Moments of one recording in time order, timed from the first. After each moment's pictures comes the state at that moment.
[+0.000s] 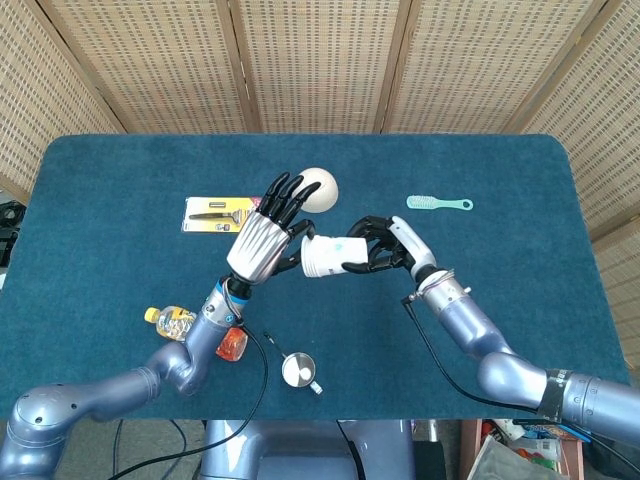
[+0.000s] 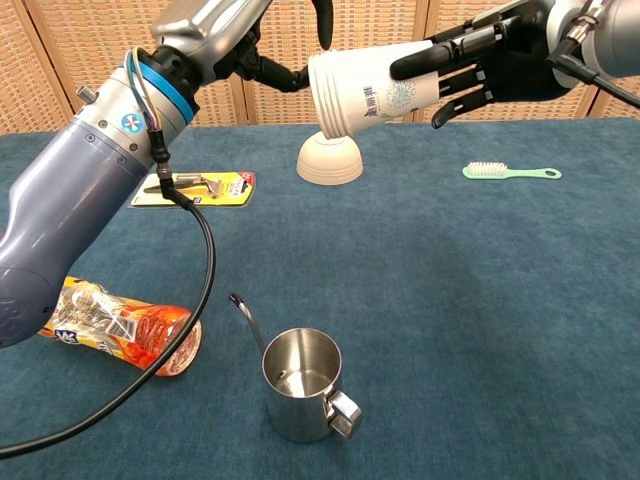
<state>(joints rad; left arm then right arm) -0.93 -1.89 -0.32 -1.00 1.59 1.39 0.02 0.86 -1.19 0.47 -1.81 -0.50 0.65 0.39</state>
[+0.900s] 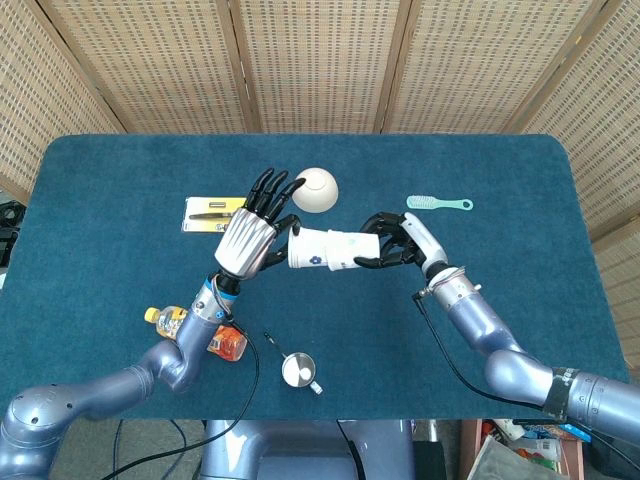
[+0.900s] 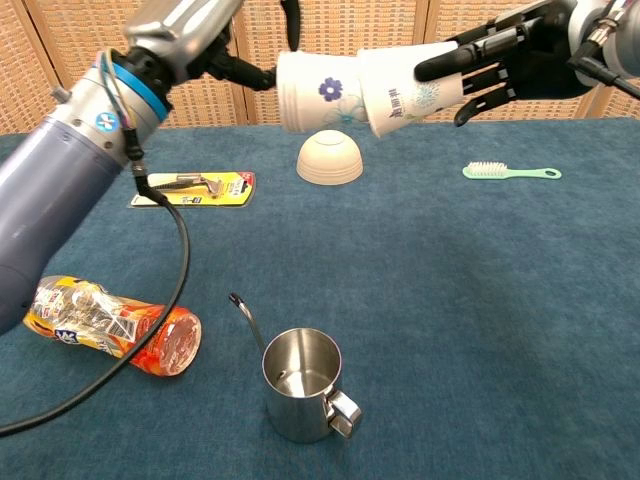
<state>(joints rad) -0.90 -1.85 -0.29 -0.98 1.55 1.41 0.00 0.84 -1.17 0.46 -1.77 -0.53 0.65 0.41</state>
